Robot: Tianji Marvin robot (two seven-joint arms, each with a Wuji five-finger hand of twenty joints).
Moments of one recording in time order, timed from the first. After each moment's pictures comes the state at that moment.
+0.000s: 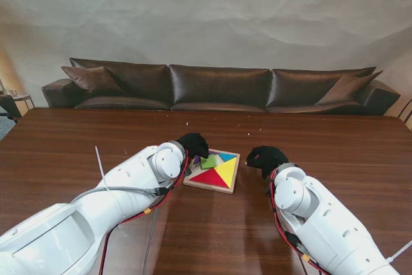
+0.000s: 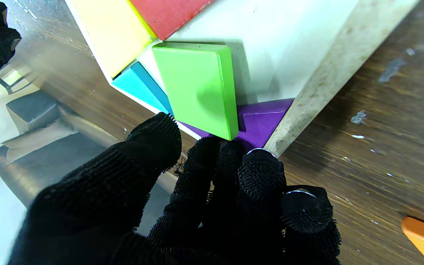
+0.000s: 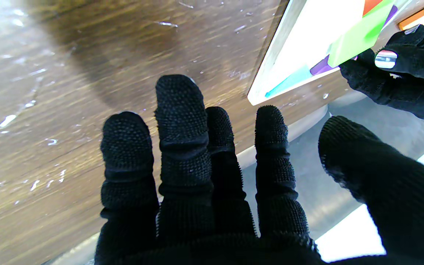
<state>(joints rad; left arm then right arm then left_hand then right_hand) 0.76 -1.47 -0.56 -0.54 0.14 0.00 0.07 -1.24 -1.16 1.00 -1.25 -0.45 0.25 -0.06 0.82 -0.61 0.82 -0.14 0.84 0.25 0.30 0.46 0.80 0.25 0.54 0.88 0.90 0.24 1.23 0.98 0.49 0.26 1.59 1.08 0.26 -0.59 1.23 -0.16 0.78 -0.09 0.66 0.25 0.88 0.10 0.69 0.49 1.19 0.08 0.81 0.64 0.74 0.22 1.29 0.65</state>
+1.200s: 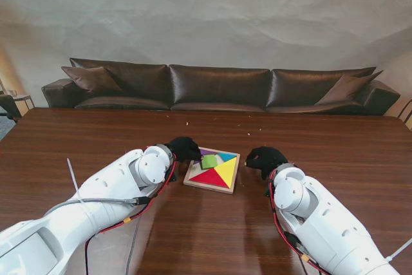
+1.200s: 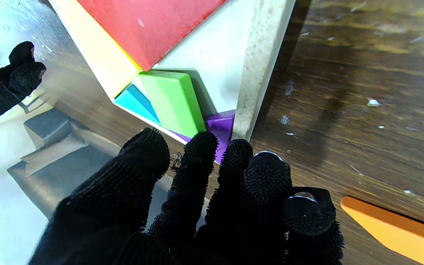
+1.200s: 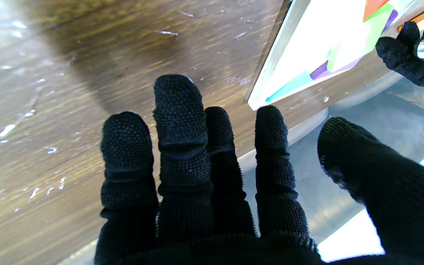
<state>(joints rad) 0.86 -1.31 -0.61 -0.80 0.21 0.02 -0.01 -1.23 -1.16 0.99 -1.24 -0.44 0.25 -0.05 0.85 -0.39 0.55 -0.14 0.90 0.21 0.27 0.39 0.85 0.31 0.55 0.99 0.88 0.33 1.23 1.02 0.45 0.30 1.57 1.19 0.26 -0.58 1.23 -0.16 0.78 -0.09 0.66 0.25 0.88 0.10 0.69 0.49 1.19 0.08 0.81 0.64 0.74 0.22 1.29 0.65</state>
